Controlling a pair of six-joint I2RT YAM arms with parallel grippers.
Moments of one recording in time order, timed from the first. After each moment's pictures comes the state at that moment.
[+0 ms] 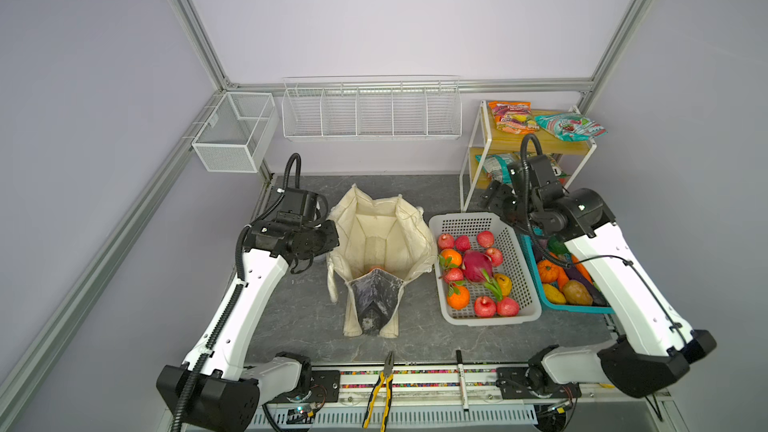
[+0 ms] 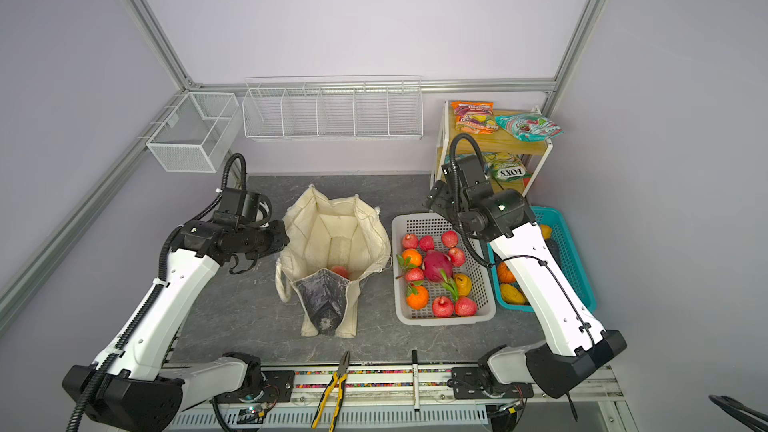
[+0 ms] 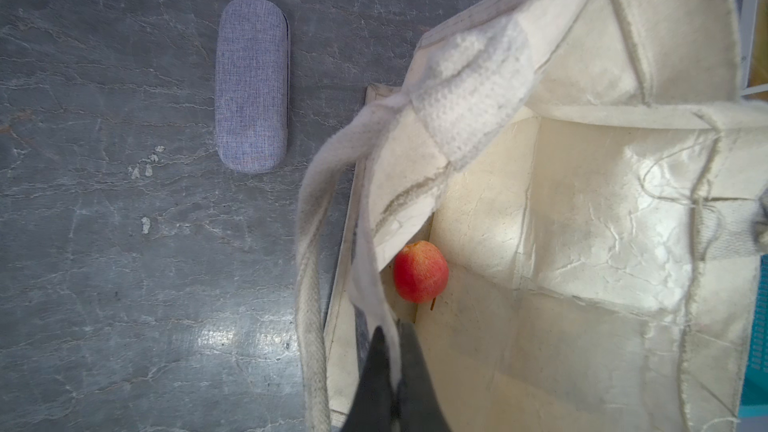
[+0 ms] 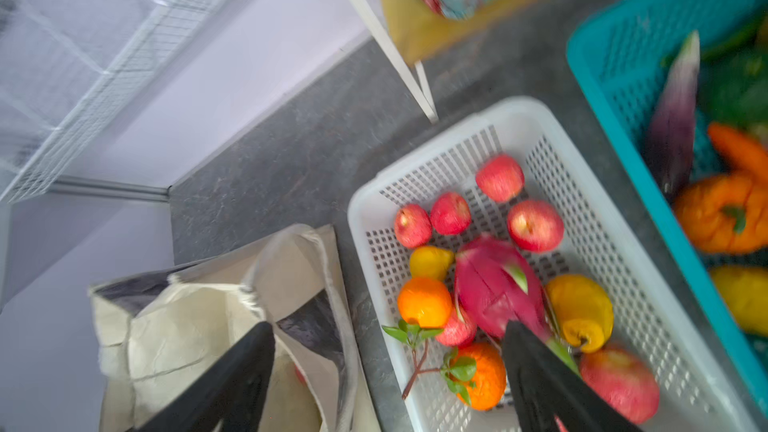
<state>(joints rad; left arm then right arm) -0.28 1.21 1.30 -1.05 0.11 -0.52 0.47 1.35 1.62 -1.16 0.18 0.99</state>
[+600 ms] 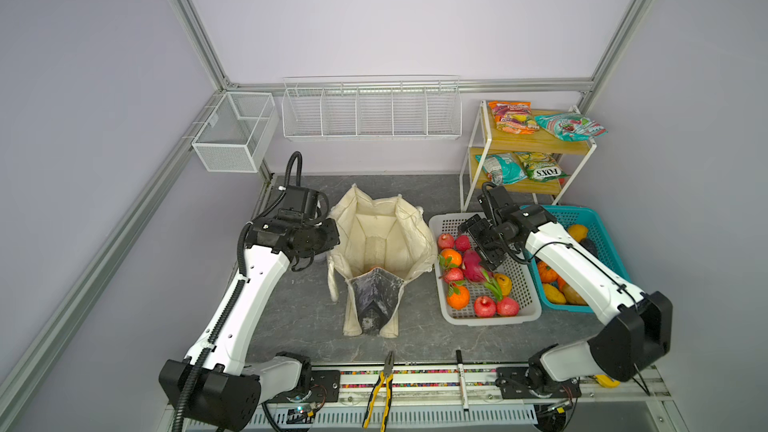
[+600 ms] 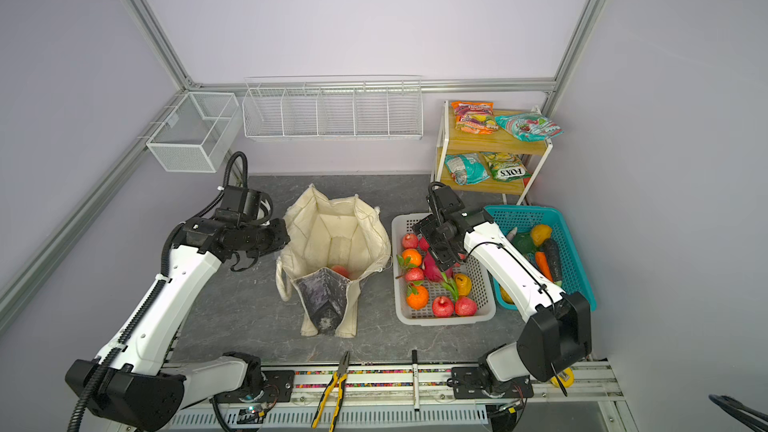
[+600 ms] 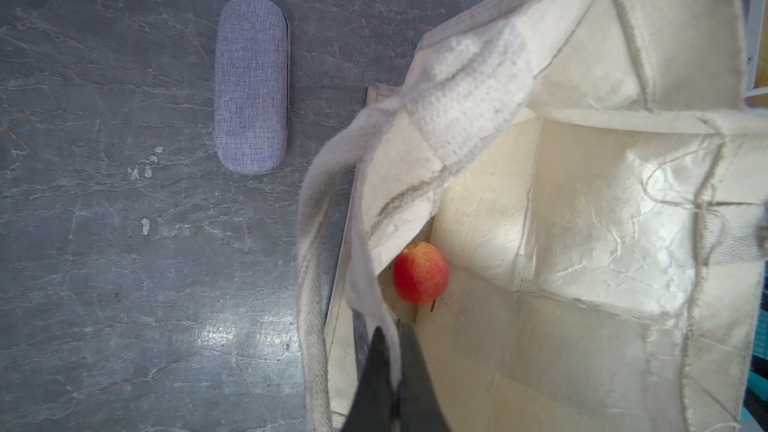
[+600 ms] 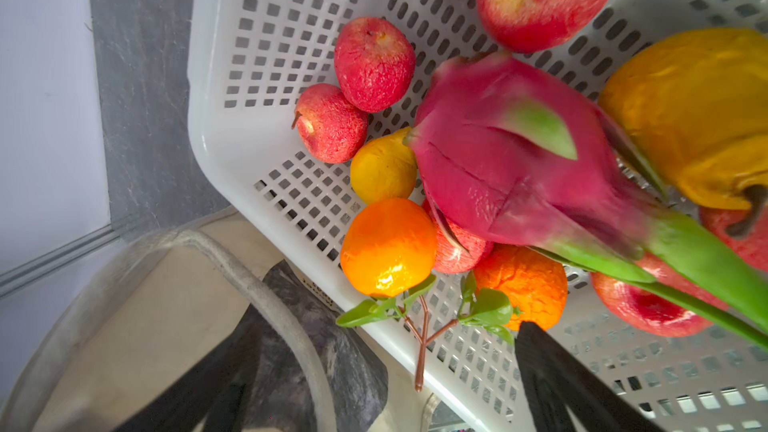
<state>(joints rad) -0.28 1.24 1.33 -1.05 0.11 -0.52 0.45 1.48 1.32 -1.01 -0.11 1.40</state>
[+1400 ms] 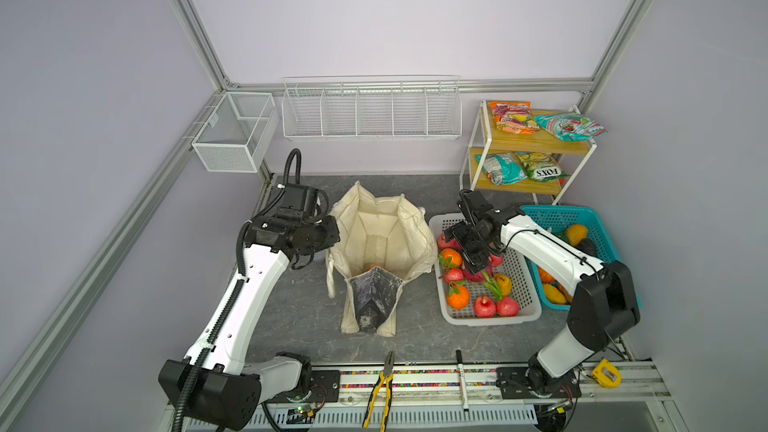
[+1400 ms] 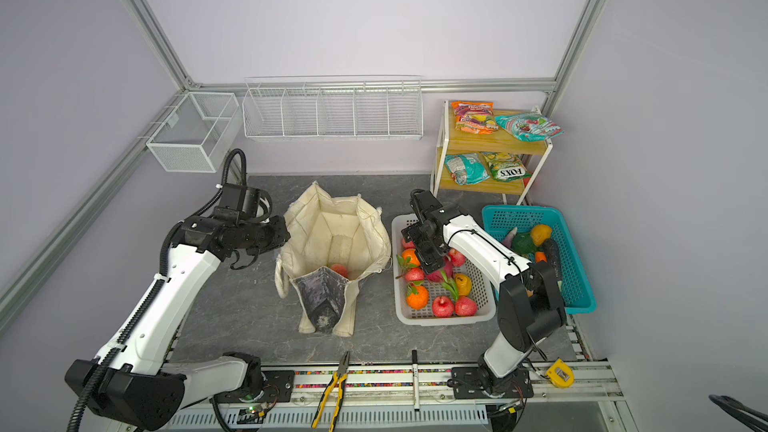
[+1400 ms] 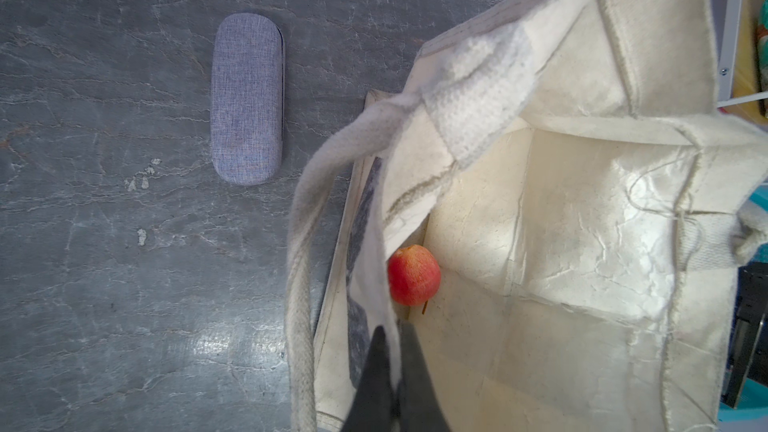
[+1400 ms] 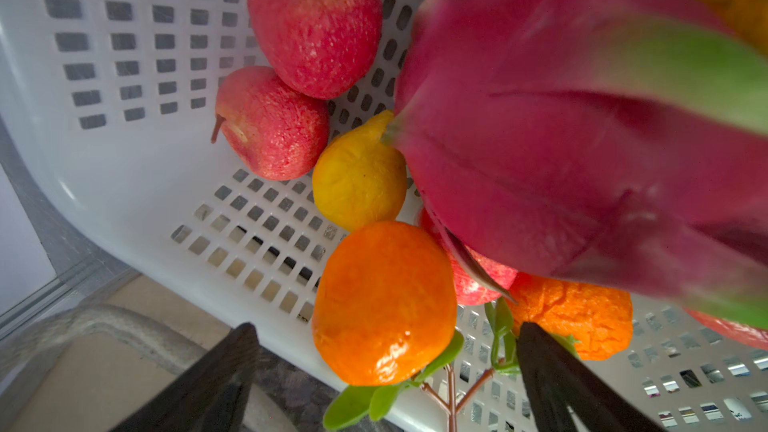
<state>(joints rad) -0.28 1.24 1.34 -1.05 0.11 -0.52 0.50 1.65 1.33 -0.97 -0.14 1.54</state>
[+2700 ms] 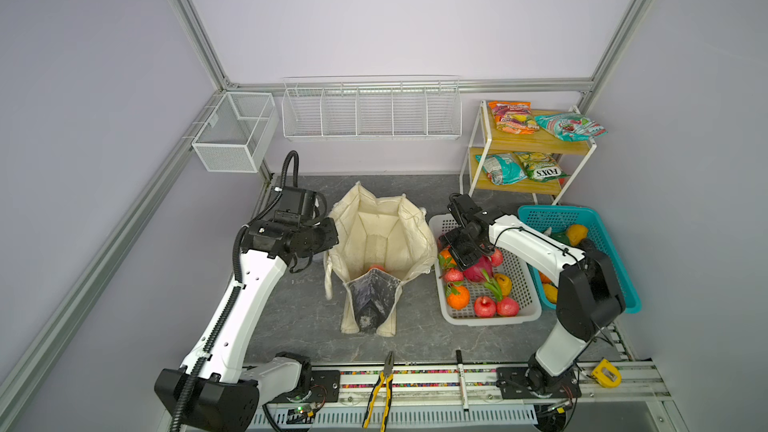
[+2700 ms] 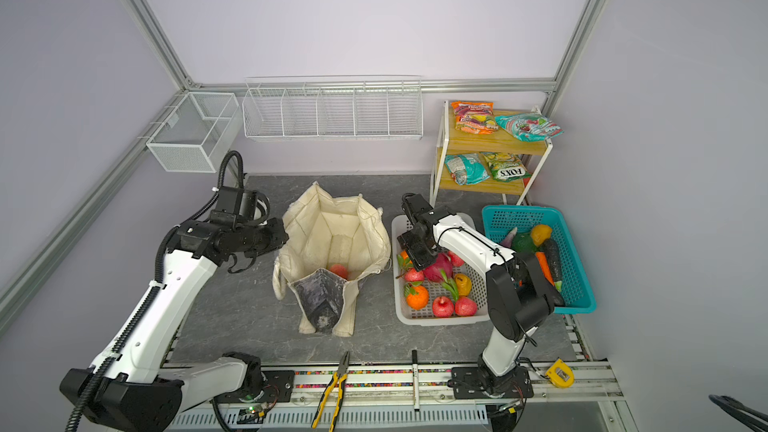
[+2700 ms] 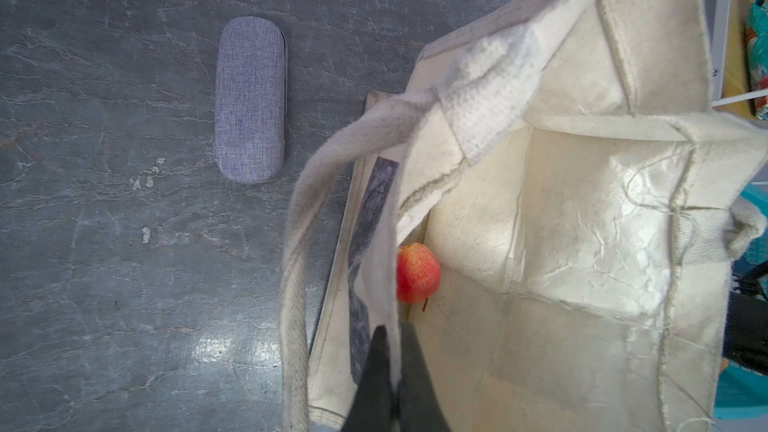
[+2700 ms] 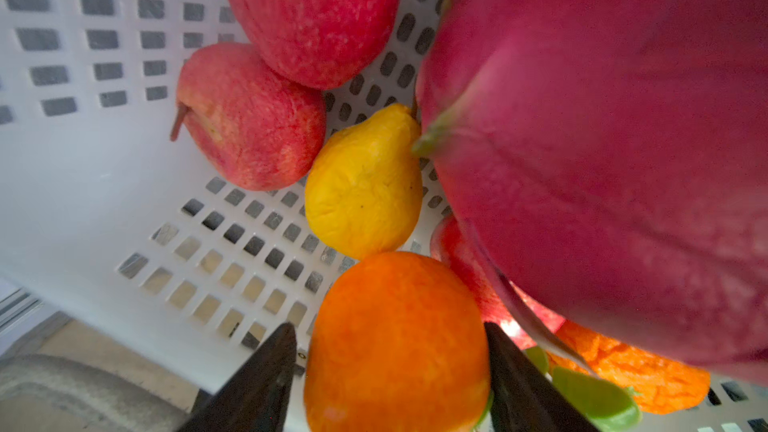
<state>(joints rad) -0.28 1.20 1.32 -1.04 0.11 -0.52 0.53 1.73 1.33 -0.91 -0.14 1.55</state>
